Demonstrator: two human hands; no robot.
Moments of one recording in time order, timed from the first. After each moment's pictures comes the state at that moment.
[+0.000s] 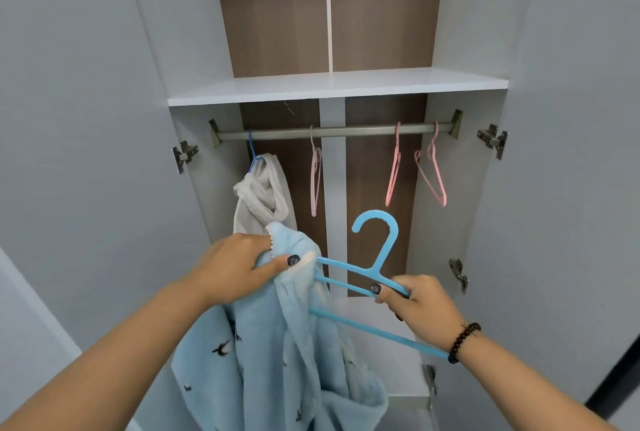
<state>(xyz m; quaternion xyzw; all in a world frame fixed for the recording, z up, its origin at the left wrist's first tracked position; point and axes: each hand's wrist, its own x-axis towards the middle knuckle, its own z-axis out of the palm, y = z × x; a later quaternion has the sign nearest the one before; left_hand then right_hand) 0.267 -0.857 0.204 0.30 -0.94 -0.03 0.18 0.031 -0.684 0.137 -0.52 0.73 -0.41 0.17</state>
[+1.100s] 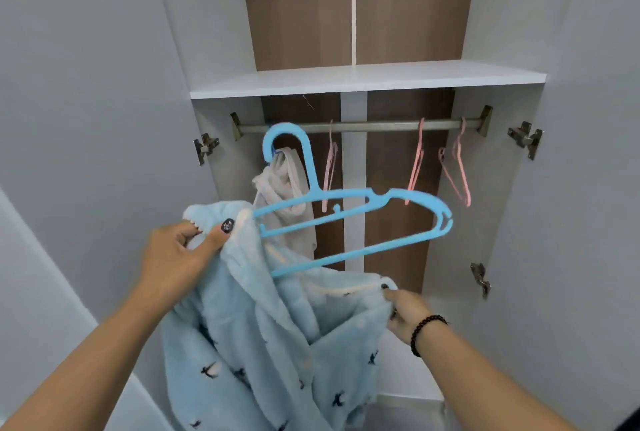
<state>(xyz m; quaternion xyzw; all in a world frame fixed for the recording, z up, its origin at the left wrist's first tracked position) 0.324 -0.847 0.213 0.40 -0.73 -0.23 0.50 0.020 -0.762 0.059 -0.06 0.59 -0.61 0.51</state>
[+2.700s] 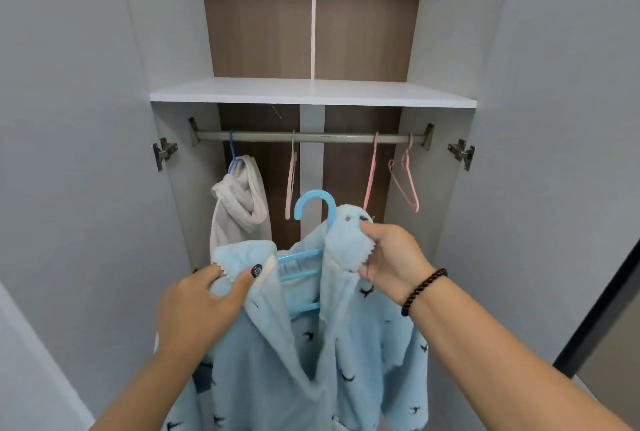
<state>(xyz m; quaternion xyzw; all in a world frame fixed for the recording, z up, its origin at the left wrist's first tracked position) 0.295 -0.806 0.173 0.47 -0.74 -0.21 0.43 0.074 -0.713 0.224 -0.19 0.48 -0.71 0.48</state>
